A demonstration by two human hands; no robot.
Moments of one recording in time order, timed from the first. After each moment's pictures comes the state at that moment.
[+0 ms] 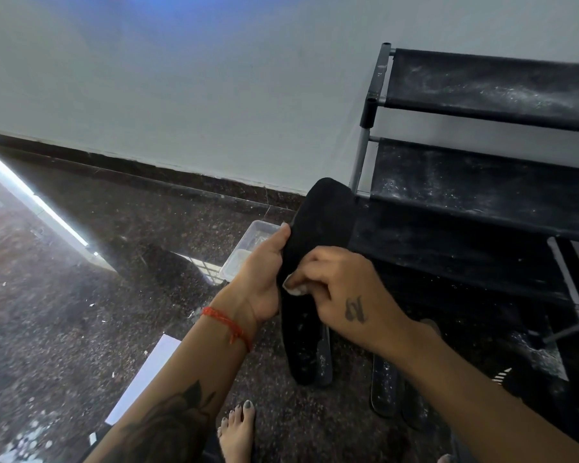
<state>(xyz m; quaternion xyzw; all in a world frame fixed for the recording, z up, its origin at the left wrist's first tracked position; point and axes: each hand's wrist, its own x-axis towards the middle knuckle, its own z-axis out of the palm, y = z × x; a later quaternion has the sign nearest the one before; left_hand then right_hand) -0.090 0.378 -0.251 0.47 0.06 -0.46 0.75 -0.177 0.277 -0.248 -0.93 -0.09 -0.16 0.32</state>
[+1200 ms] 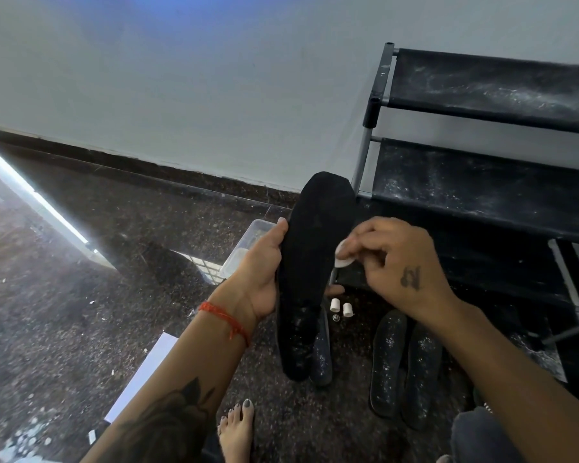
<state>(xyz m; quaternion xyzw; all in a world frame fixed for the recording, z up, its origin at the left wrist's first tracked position) -0.094 0.381 -0.238 0.48 0.08 -0.46 0.74 -0.176 0.228 -0.246 -0.93 0.00 -0.25 0.28</state>
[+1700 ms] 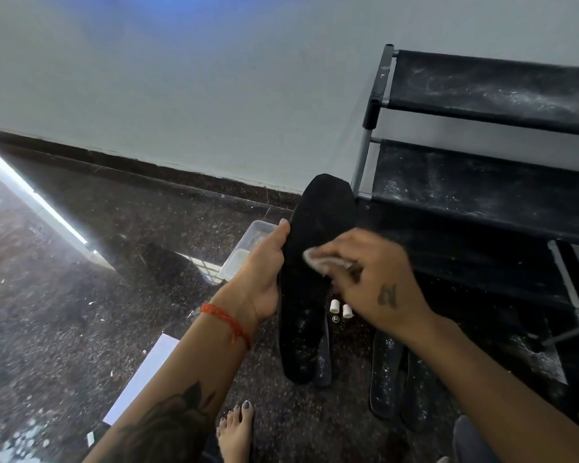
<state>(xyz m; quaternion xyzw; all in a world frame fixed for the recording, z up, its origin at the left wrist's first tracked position) -0.093 0.379 -0.240 0.48 0.09 -0.46 0.74 -0.176 0.251 -0.254 -0.91 -0.02 -0.26 0.31</state>
